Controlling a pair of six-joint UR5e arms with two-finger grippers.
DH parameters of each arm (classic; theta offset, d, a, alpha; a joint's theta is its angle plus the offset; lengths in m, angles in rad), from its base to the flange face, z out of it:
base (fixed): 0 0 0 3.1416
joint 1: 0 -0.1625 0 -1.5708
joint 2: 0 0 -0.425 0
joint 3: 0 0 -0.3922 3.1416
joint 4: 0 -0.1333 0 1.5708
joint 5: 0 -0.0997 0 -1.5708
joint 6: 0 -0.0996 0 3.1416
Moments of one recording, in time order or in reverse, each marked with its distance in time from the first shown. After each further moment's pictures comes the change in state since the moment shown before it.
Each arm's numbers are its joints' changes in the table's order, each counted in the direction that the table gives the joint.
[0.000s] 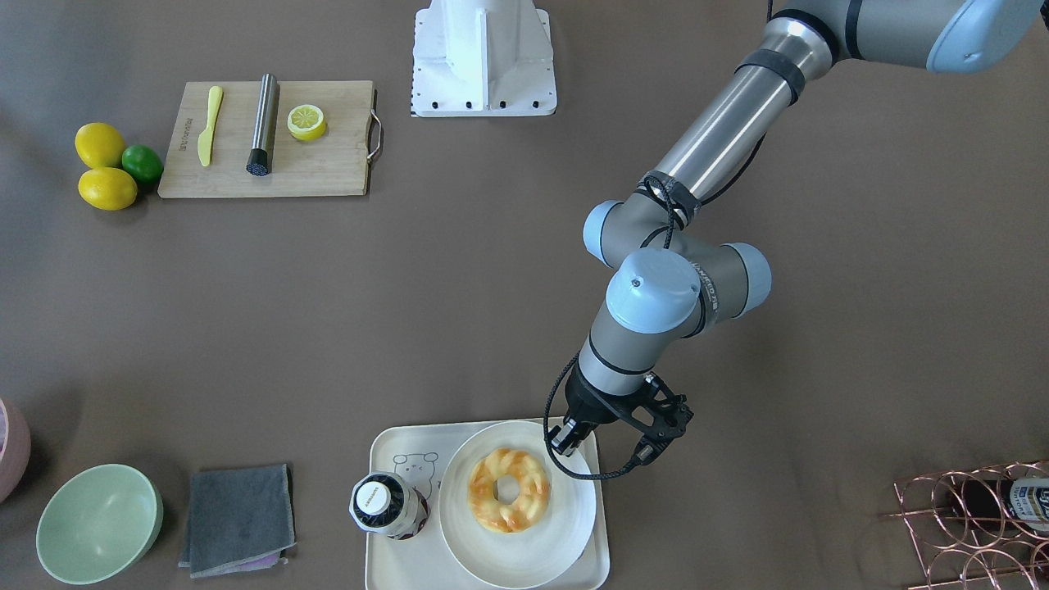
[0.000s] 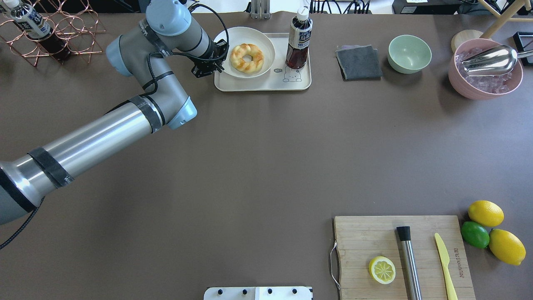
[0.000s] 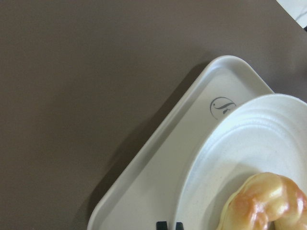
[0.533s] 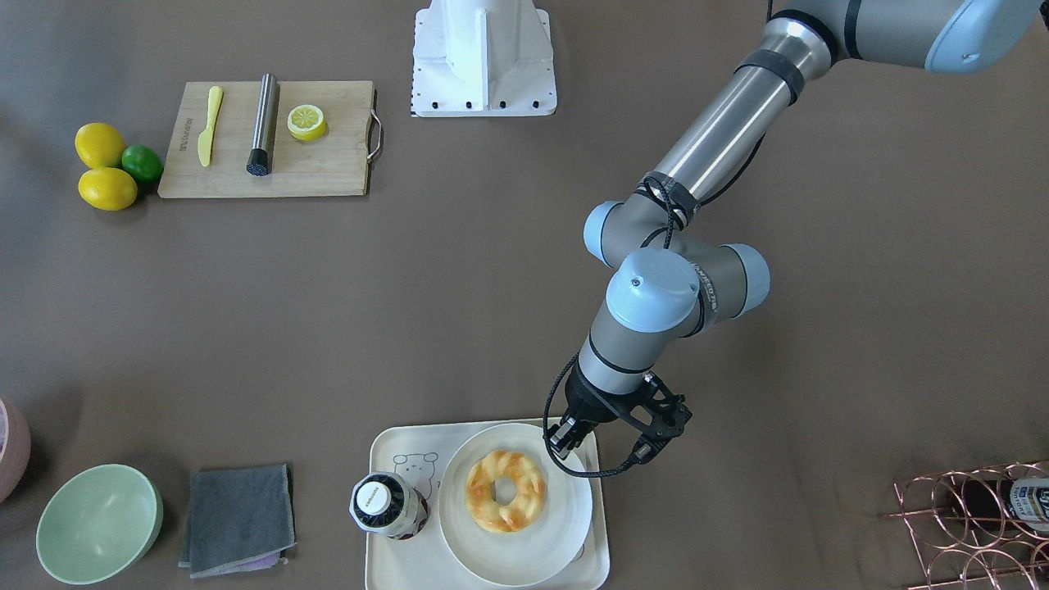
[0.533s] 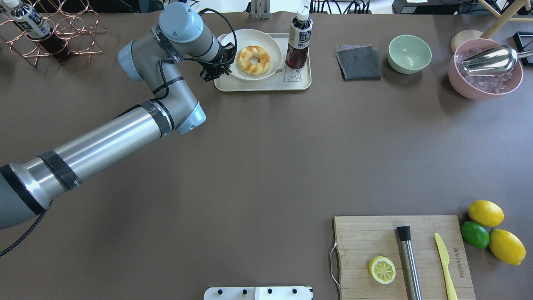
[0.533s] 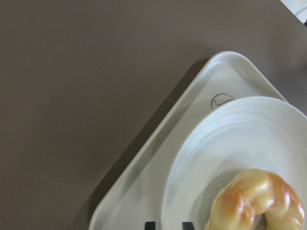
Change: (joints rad) left arm -0.004 0.005 0.003 0.016 -0.004 -0.016; right arm 0.000 0.000 0.000 -0.001 0.000 0.001
